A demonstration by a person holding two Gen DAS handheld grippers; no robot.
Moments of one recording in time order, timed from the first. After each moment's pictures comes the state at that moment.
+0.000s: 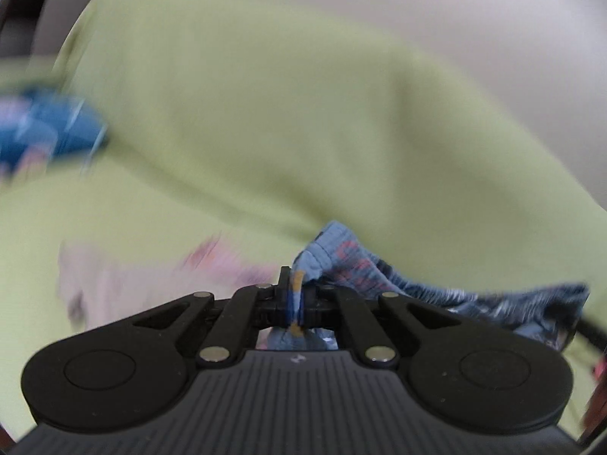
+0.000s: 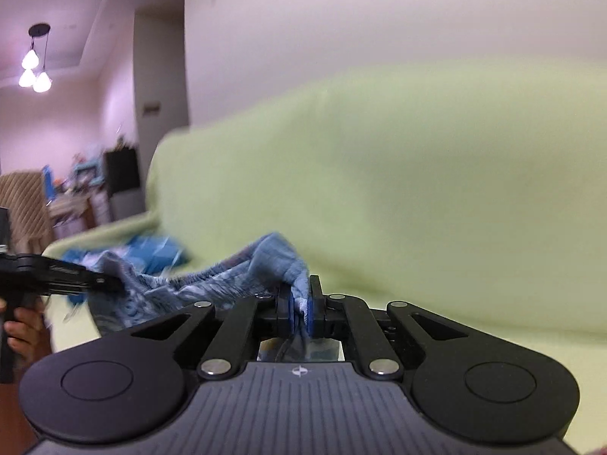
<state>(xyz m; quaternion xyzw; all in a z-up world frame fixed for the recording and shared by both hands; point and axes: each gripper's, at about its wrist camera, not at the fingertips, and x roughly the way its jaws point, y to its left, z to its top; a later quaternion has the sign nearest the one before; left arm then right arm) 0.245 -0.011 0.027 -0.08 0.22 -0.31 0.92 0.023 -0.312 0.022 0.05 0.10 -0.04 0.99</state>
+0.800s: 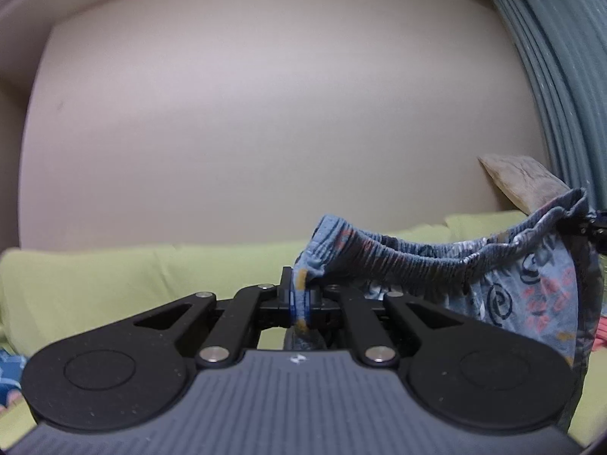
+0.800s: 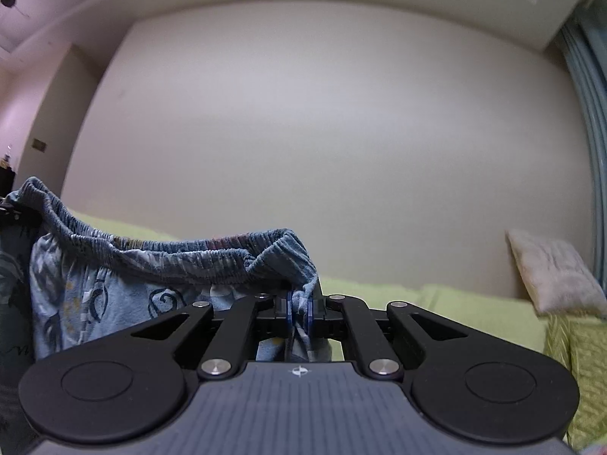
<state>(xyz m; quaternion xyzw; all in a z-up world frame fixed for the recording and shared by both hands) -0.123 -0.143 0.179 0.04 -0.02 -0.41 0.91 -0.403 -0.348 0.155 -0.10 -0.01 -0.30 0.95</state>
